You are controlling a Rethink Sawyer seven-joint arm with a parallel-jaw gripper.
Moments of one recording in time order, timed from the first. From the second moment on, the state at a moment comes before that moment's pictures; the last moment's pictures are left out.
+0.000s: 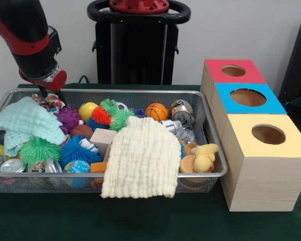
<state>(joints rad) -0.92 -0.52 0.34 1.63 -0.57 0.88 2.01</state>
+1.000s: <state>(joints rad) -0.92 -0.50 0.34 1.63 -0.57 0.88 2.01</state>
